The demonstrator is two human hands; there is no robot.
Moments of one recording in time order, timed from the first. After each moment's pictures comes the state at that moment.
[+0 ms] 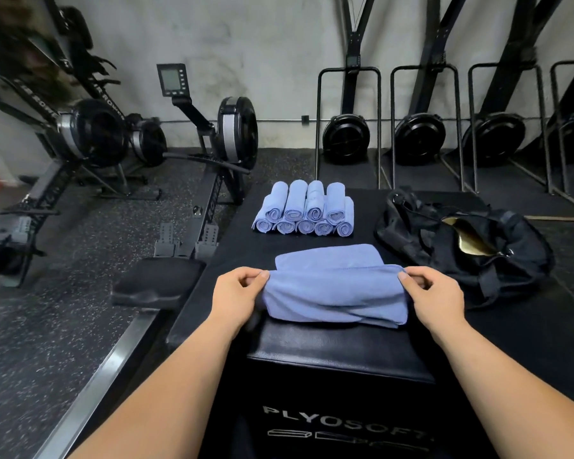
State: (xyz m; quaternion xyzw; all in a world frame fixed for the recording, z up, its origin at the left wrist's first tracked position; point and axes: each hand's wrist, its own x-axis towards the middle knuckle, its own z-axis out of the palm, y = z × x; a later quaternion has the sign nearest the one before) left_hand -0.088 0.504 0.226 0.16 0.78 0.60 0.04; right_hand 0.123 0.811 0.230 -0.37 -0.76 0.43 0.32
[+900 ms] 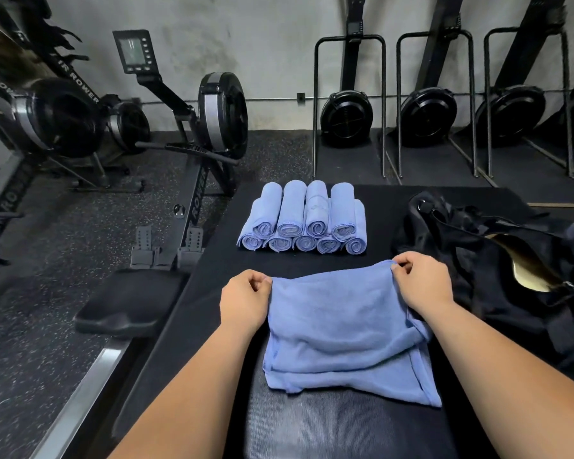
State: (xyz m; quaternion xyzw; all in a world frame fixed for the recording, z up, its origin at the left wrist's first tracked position) left_hand -0.200 0.606 0.189 0.13 0.88 0.45 0.03; right_hand -0.042 0.909 0.196 -0.39 -0.86 0.26 0.21
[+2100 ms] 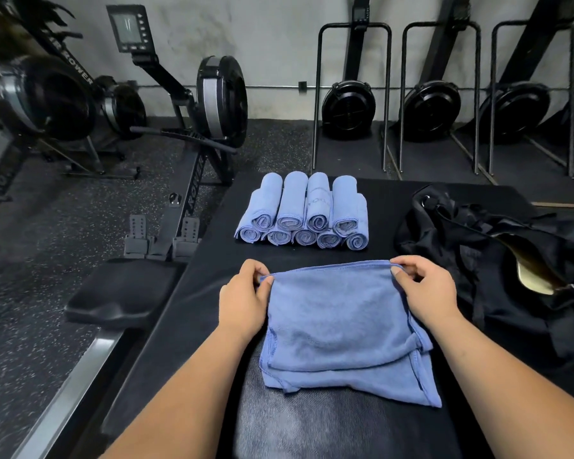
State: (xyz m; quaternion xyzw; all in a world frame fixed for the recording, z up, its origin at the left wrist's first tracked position) left_hand -0.201 0.602 0.169 0.23 0.88 0.43 0.00; right_hand -0.030 0.905 0.175 -0.32 -0.79 0.43 0.29
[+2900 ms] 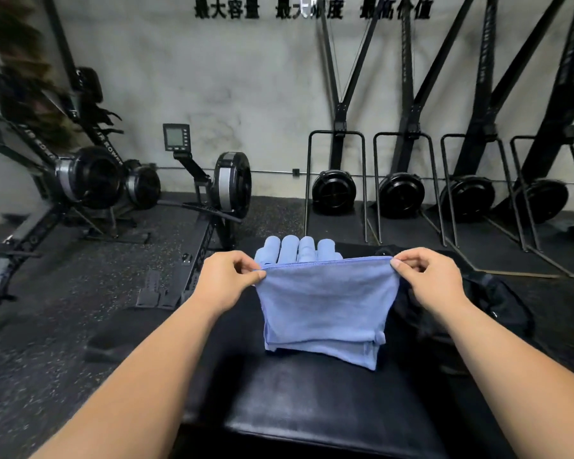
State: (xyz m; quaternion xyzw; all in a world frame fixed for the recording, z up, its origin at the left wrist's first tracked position) left_hand -0.149 0.524 0.361 0.32 0.83 0.46 -0.07; right_hand 0.068 0.861 0.362 -0.25 -0.81 0.37 0.38
